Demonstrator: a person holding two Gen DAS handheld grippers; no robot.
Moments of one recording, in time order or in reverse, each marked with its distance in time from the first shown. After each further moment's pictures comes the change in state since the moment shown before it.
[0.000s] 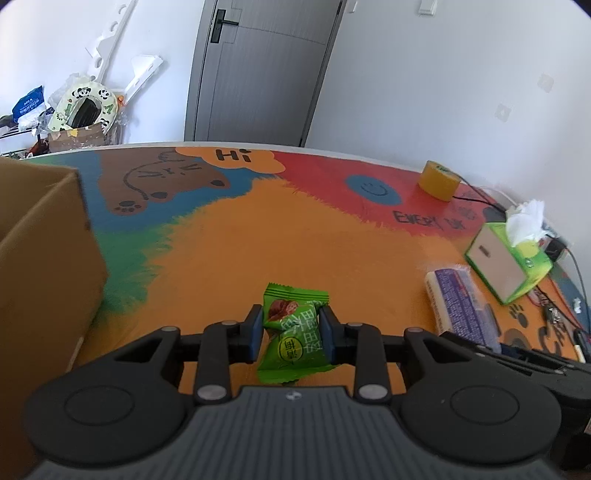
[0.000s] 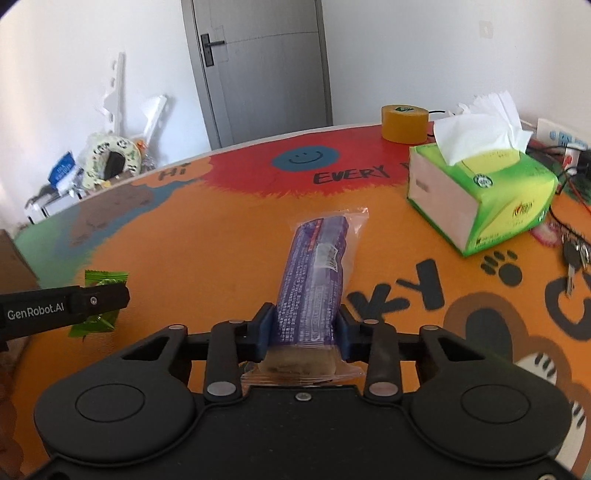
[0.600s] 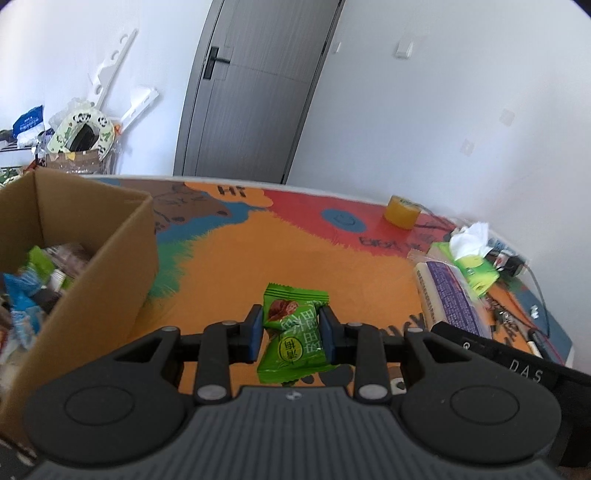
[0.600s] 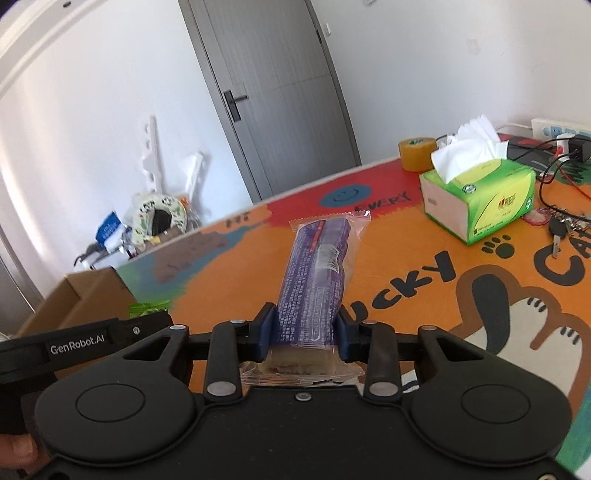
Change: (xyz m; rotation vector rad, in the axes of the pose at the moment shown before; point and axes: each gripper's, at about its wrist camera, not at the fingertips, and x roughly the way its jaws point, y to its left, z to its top) left arm -0.091 0.011 -0.023 -0.004 -0.130 -0.075; right arm -0.090 0.012 -0.022 0.111 -0.160 0.141
